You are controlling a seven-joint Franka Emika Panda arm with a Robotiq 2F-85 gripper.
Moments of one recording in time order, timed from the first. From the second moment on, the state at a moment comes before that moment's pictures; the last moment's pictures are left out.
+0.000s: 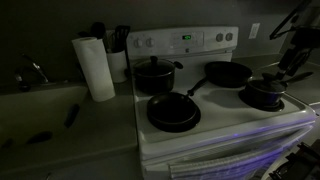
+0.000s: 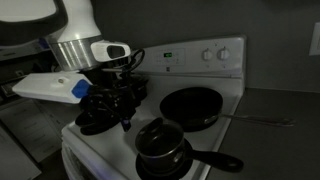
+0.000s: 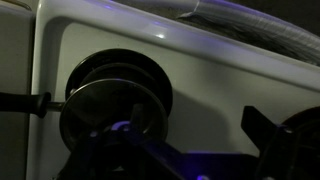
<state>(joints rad) 0.00 -0.68 -0.11 -2.69 0.03 2.06 -0.12</state>
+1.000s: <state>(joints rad) -0.04 -0.60 -0.14 -2.56 0.00 2.08 -0.12</state>
